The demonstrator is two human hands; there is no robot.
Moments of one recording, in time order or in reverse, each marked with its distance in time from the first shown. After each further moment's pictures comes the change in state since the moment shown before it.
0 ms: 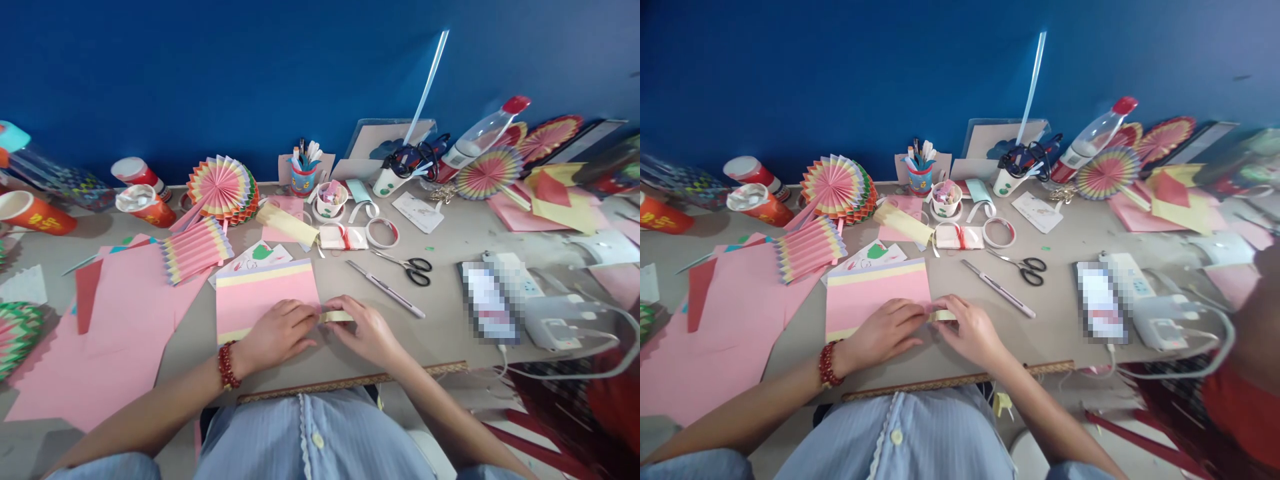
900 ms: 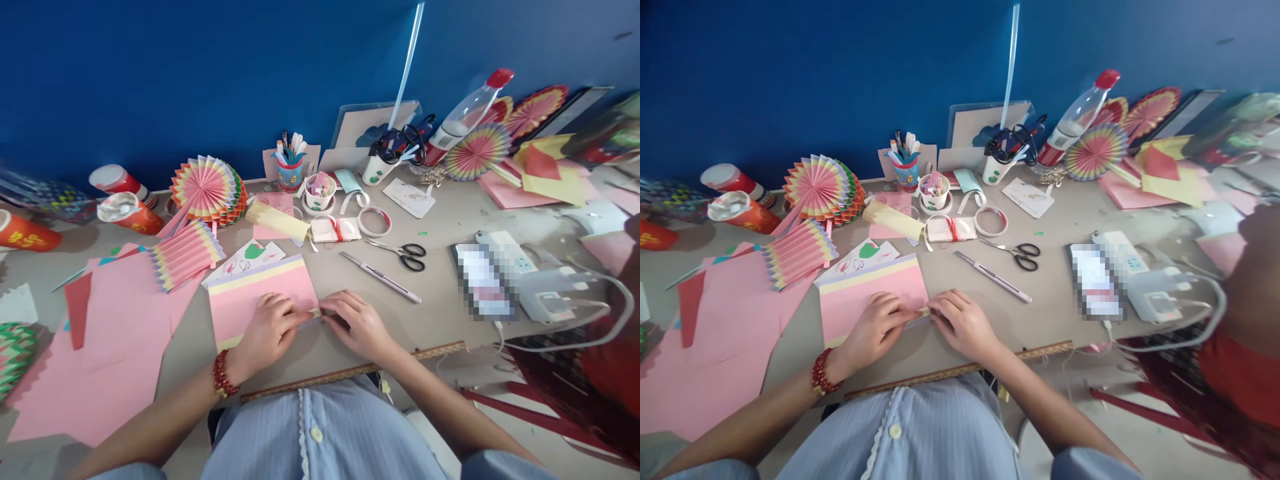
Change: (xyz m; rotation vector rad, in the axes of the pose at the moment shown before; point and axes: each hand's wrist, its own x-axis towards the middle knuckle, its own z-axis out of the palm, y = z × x) left_hand -0.005 0.004 -0.004 -0.188 0.096 -0.213; right_hand -0.008 0.011 0.017 -0.064 0.168 -0.247
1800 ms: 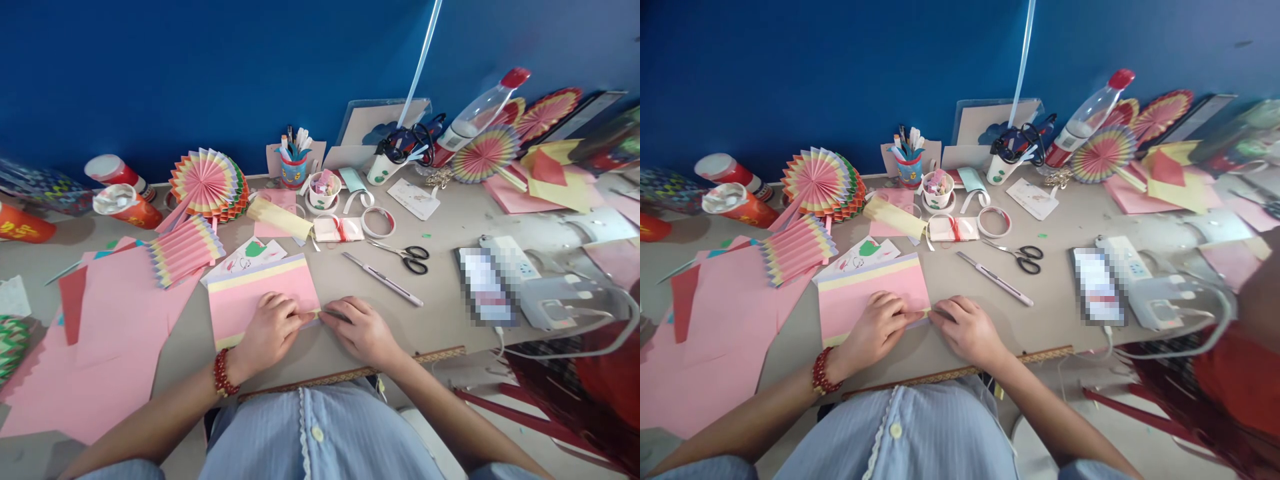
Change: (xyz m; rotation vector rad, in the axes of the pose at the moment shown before) left_hand 0.002 0.000 0.001 0.037 -0.029 0.019; right_hand -0.008 0.005 -0.002 -0.293 0.003 -0.177
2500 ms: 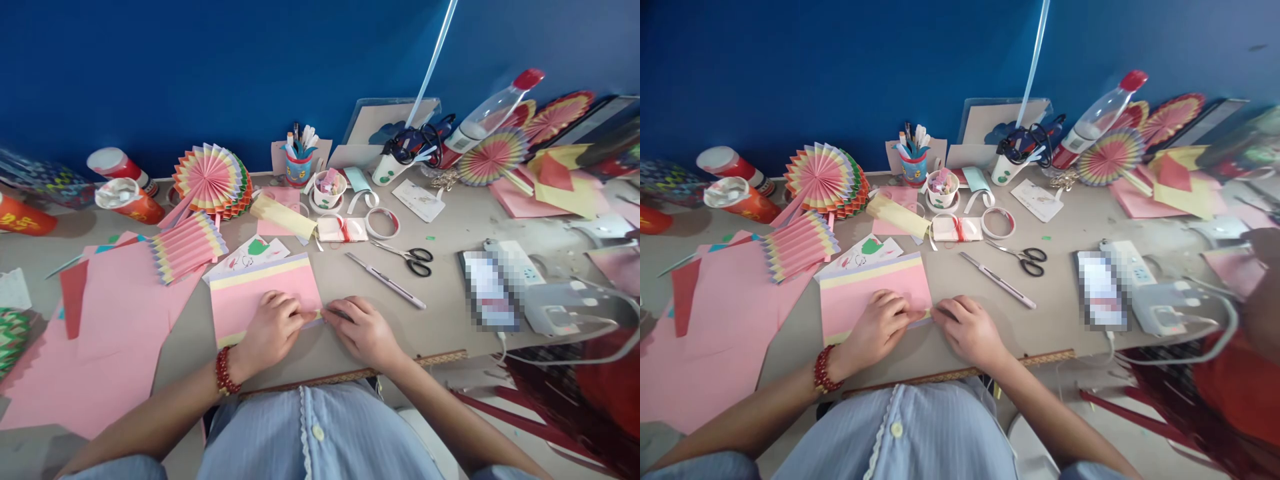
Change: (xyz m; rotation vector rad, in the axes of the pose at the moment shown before) left_hand -0.001 0.000 0.000 0.024 -0.016 -0.013; right_hand 0.000 -0.001 0.001 -0.002 -0.018 0.027
